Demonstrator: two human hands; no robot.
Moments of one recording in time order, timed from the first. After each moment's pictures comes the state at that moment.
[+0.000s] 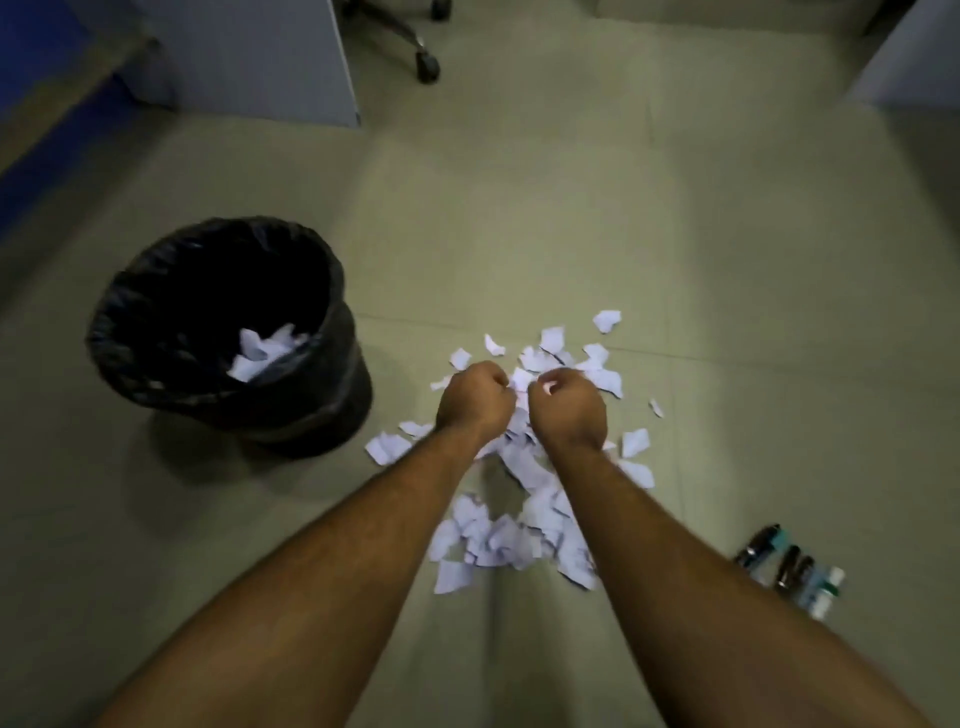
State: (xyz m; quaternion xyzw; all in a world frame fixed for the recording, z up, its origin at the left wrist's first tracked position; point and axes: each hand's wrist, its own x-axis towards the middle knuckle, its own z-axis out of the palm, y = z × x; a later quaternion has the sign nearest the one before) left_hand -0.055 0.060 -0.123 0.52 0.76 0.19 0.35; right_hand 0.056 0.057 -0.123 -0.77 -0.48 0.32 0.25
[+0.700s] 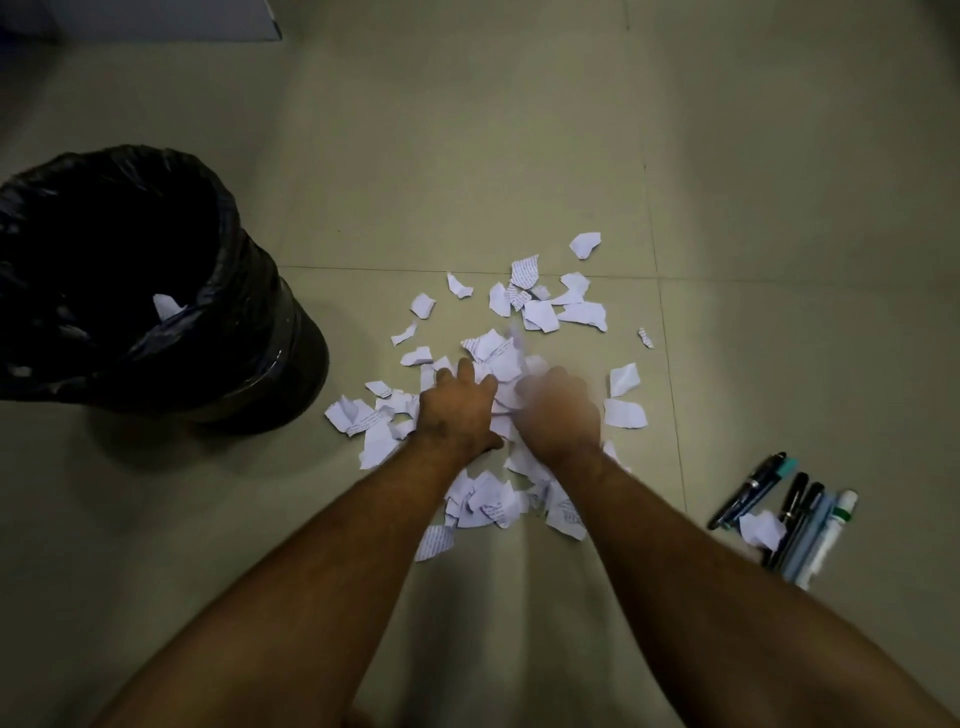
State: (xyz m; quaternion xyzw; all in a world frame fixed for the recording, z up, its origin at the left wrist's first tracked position) left_hand -0.037 0.031 -0.212 0.73 0.65 -0.17 0.13; right_hand 0.103 0.025 -0.221 -0.68 -0.71 0.20 -0.02
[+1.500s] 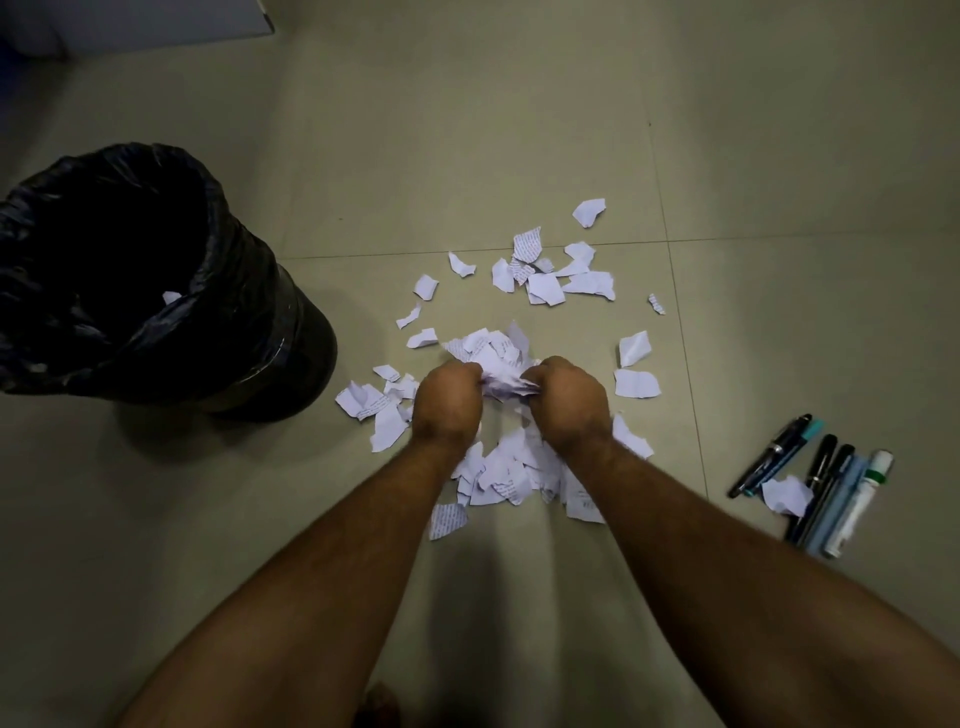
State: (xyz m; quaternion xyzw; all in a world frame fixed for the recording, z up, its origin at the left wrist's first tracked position) left_hand -0.044 0.016 -0.221 0.66 0.73 0.03 0.17; right_hand 0.106 0.014 -0.231 -0.66 -0.71 0.25 0.08
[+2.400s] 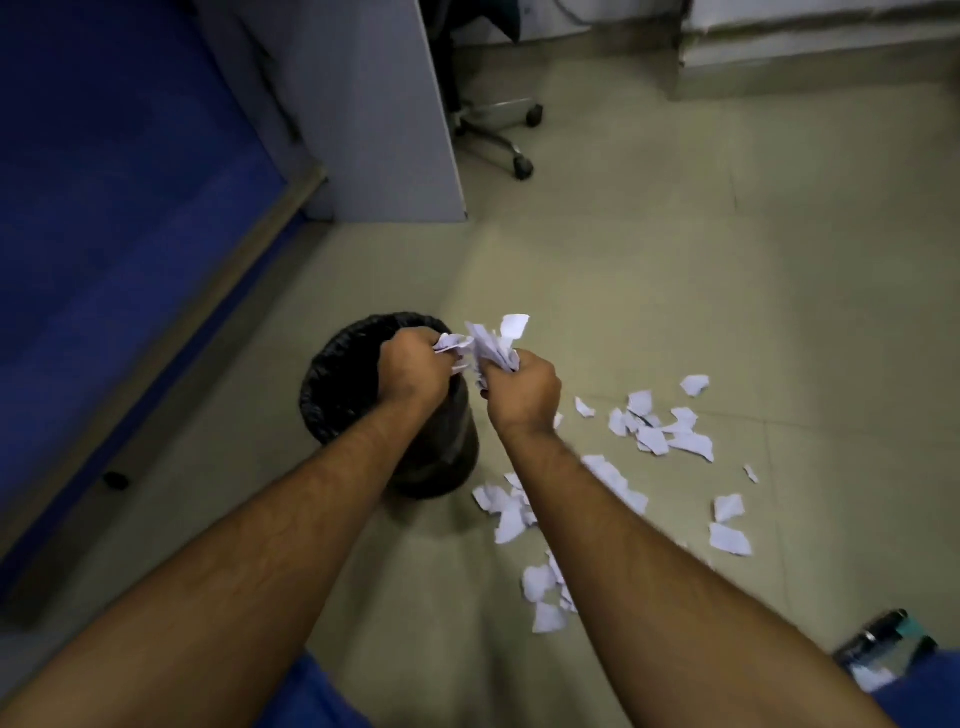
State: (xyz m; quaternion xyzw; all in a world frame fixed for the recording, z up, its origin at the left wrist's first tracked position) left_hand -0.204 0.048 0.048 0.45 0.83 0.31 0.13; right_hand -0.091 0.058 0.008 -0.60 -0.48 0.47 0.43
